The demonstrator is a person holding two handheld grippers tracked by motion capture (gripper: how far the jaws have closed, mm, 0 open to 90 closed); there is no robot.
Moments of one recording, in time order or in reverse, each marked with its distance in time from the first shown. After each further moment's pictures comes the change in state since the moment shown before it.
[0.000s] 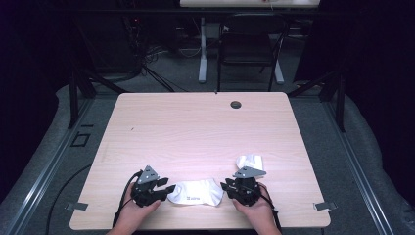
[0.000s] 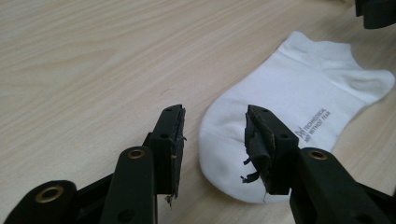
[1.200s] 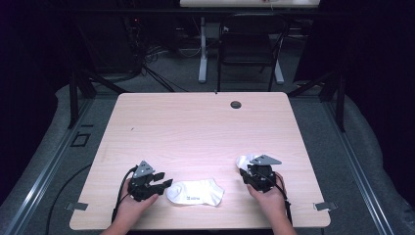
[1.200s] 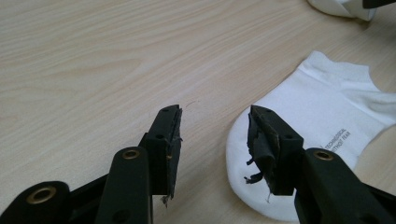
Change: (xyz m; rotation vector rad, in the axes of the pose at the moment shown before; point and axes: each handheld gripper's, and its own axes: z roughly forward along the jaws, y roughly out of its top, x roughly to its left) left arm 0.014 0.004 -0.001 -0.029 0.012 -0.045; right arm -0.053 0.007 -0.007 0.002 -0.234 0.055
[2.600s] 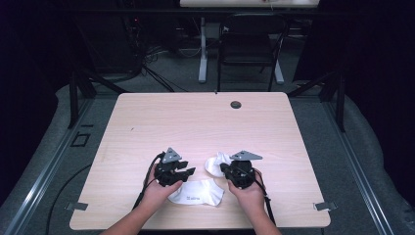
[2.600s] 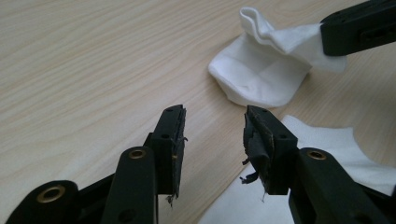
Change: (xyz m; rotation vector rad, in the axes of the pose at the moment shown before) left arm -0.034 0.055 0.056 0.011 -0.037 0.062; right arm 0.050 0.032 0.010 -0.048 0.150 0.052
